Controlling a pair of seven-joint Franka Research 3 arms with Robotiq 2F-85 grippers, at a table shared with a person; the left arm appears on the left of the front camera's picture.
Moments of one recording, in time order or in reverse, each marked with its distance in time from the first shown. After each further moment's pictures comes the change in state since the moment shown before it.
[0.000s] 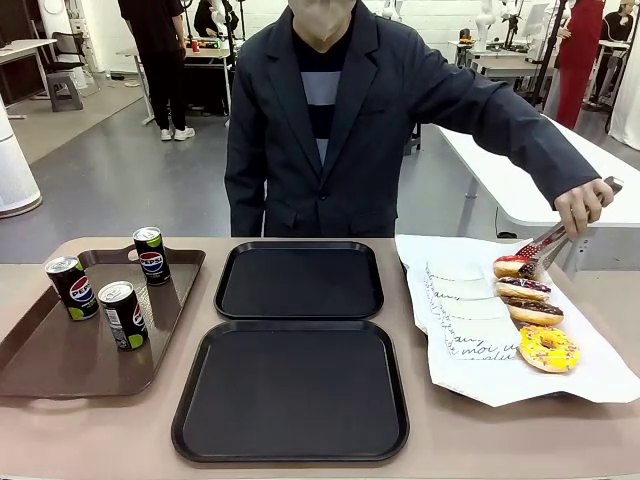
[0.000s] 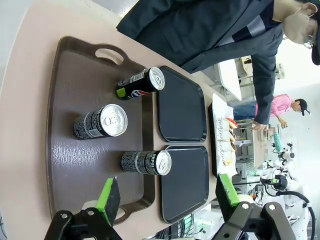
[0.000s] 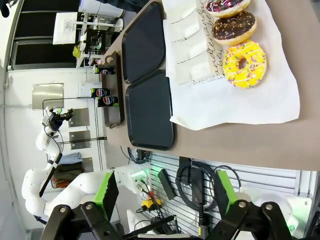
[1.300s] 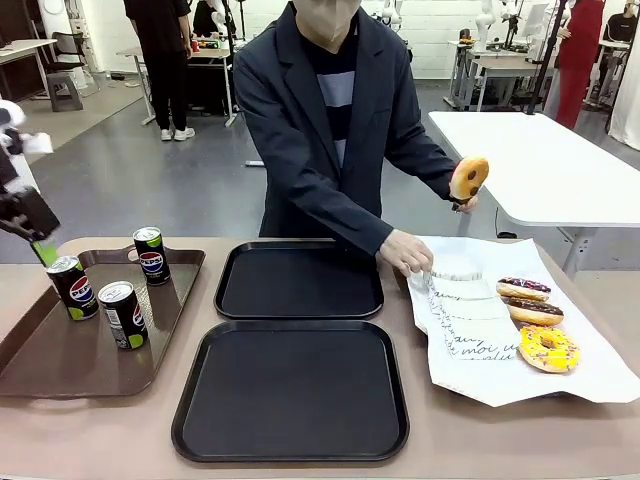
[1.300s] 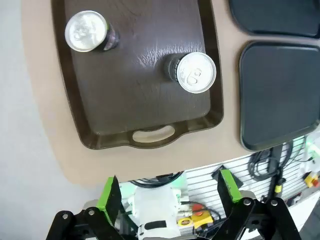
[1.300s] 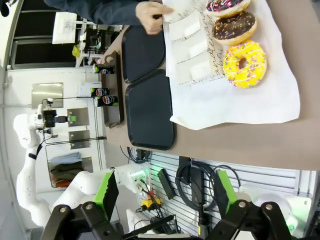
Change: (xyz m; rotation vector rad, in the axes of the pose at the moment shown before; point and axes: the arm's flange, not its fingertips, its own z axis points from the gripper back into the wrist) left arm -0.054 -0.156 -0.136 0.776 0.540 -0.264; right arm 0.000 0.001 0.001 -0.002 0.001 0.002
